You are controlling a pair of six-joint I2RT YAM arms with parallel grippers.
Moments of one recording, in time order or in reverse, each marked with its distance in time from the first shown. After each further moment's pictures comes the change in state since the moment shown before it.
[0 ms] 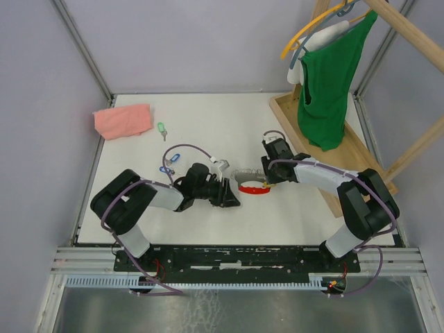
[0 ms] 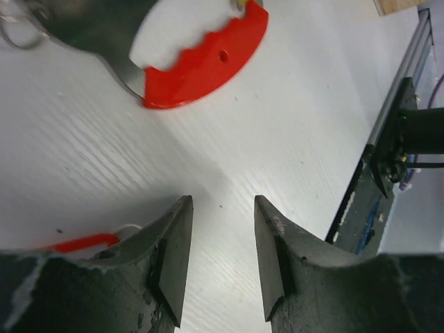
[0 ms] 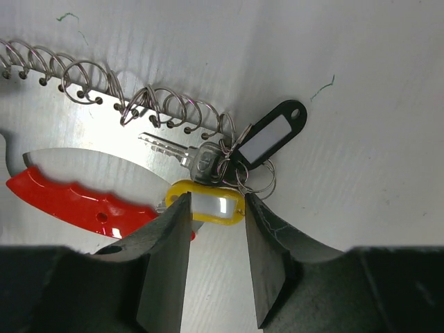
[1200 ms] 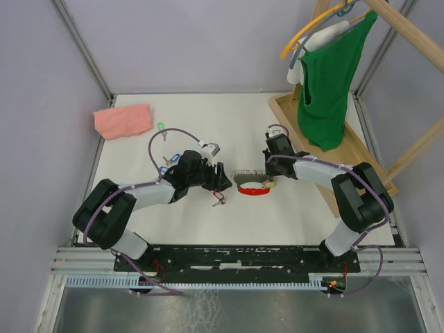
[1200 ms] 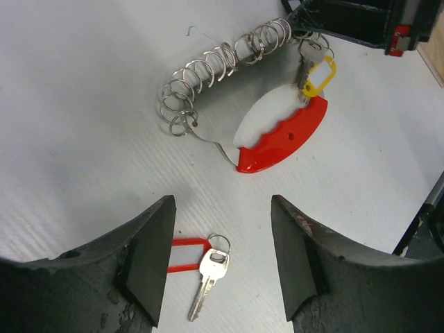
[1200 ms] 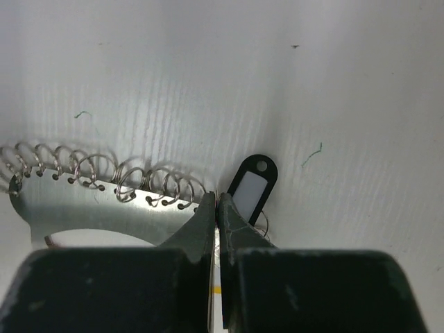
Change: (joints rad) left arm 0.051 -0.179 0.071 -0.229 -0.209 0.127; right arm -0.048 0.063 0.005 0.182 0.018 0.089
